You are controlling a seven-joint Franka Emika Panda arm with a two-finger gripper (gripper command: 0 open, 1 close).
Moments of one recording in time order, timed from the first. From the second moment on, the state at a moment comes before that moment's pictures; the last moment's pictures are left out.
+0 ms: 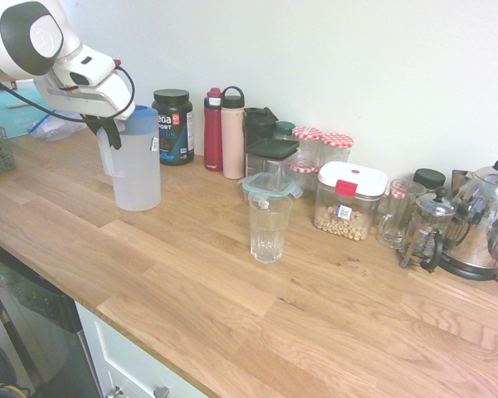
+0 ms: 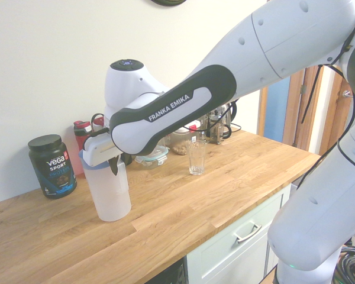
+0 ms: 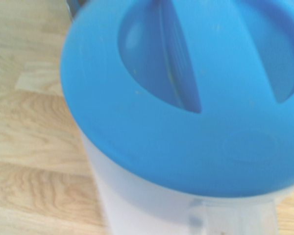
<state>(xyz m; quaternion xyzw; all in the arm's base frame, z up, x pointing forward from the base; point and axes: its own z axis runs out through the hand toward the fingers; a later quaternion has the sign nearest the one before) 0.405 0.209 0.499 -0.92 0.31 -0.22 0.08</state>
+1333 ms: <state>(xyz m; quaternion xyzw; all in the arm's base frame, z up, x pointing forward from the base) 0.308 -0.161 0.624 -0.98 0.09 -0.11 0.14</state>
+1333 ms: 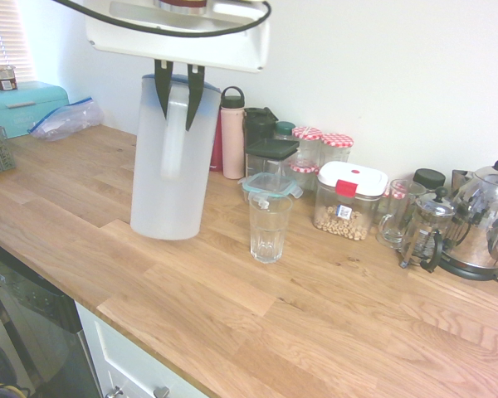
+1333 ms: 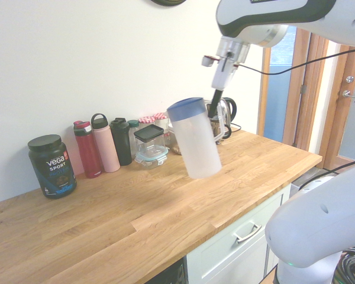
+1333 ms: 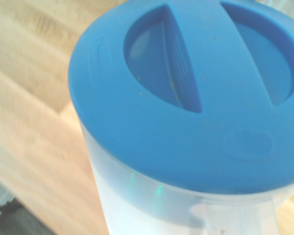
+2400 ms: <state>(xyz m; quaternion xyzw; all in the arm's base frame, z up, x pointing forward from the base) 0.391 -0.238 0.560 -1.00 -0.03 -0.05 -0.05</state>
